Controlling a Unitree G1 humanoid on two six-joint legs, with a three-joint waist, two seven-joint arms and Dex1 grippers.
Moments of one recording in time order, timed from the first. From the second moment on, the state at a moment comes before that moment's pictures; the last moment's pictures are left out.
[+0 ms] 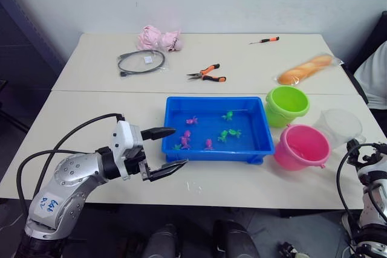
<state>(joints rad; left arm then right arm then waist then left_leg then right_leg) -0.07 0.65 0.08 -0.56 -0.62 0.44 -0.78 -0.24 -0.55 -0.65 0.59 0.43 -0.02 0.36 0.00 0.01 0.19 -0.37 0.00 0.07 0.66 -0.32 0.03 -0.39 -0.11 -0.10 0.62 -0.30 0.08</state>
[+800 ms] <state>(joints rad) -0.15 0.61 0.02 -0.49 -0.61 0.42 -0.82 -0.10 -0.63 -0.72 0.23 0.59 0.23 0.33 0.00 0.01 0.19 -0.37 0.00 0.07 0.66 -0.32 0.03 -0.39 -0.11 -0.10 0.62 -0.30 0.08</state>
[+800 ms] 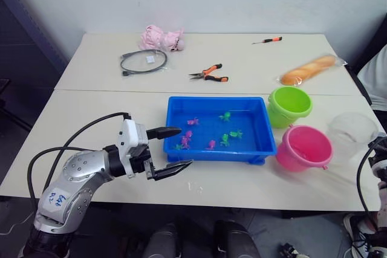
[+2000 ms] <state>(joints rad) -0.26 0.51 -0.07 -0.35 -0.57 0.38 -0.91 0.14 -0.77 -0.63 -0.14 0.08 -0.13 0.45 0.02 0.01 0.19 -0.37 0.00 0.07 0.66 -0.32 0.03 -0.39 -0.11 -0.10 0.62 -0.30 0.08</state>
